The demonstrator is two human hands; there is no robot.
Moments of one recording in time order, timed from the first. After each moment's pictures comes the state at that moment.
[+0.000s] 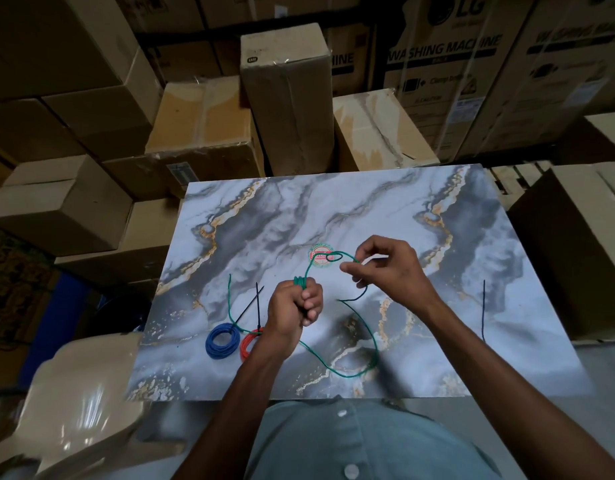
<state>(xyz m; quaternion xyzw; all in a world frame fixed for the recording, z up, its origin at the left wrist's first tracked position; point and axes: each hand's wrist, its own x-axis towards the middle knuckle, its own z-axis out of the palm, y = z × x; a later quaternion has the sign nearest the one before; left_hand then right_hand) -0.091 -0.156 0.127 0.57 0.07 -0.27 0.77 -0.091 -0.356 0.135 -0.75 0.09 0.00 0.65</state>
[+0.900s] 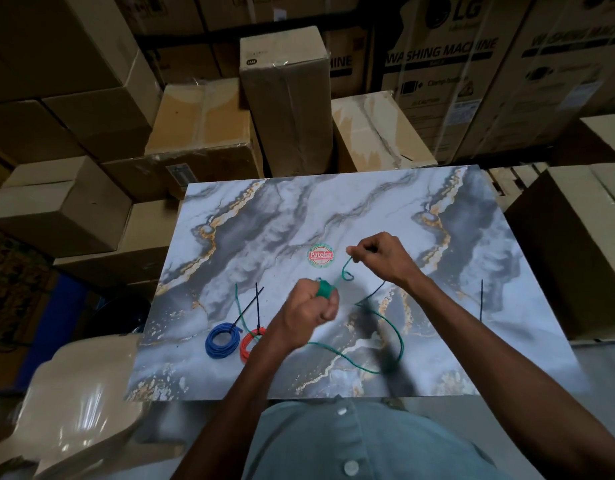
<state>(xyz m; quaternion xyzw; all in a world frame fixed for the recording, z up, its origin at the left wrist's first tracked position) -0.099 -0.159 0.149 0.72 -0.20 -0.26 0.62 -0.040 -0.375 0.096 -0.89 0.08 0.06 0.45</state>
